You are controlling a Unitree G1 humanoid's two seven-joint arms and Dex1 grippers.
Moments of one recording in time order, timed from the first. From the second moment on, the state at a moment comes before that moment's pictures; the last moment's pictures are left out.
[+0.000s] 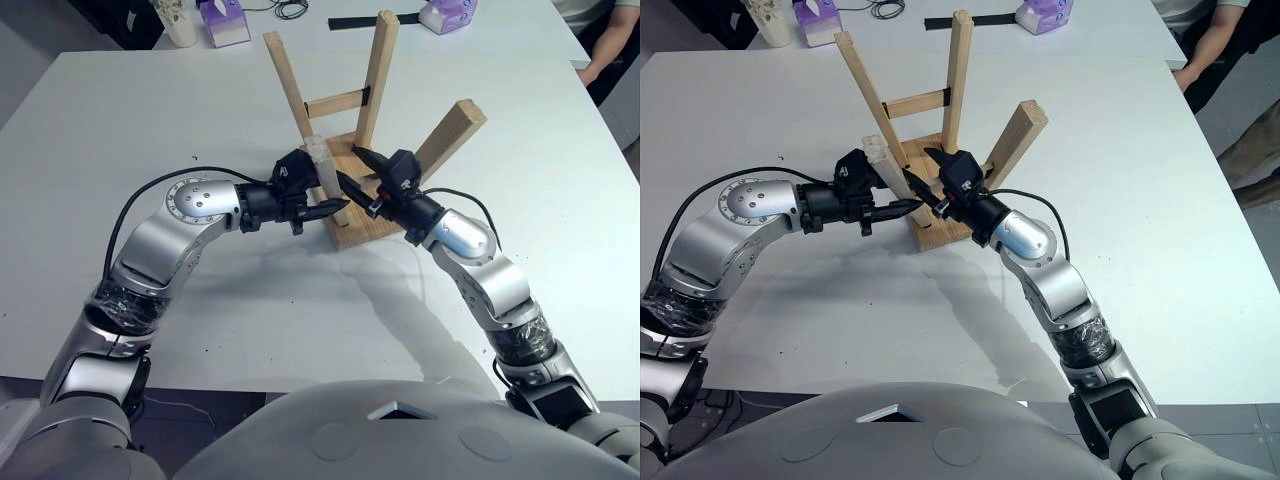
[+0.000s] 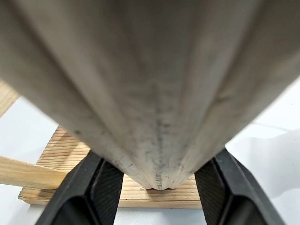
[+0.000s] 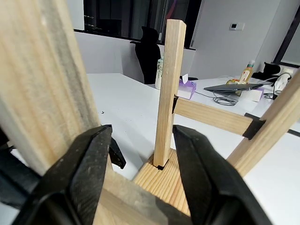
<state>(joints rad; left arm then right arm) -0.33 0.69 -0.32 -0.31 -0.44 0.53 -0.75 -0.17 -0.29 0.38 -0.29 0.23 0.28 0.36</state>
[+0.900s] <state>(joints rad) -0.30 0.69 -0.30 -0.31 -0.43 0.52 -0.74 -0.39 -0.57 -0.08 0.15 0.13 0.12 0.27</state>
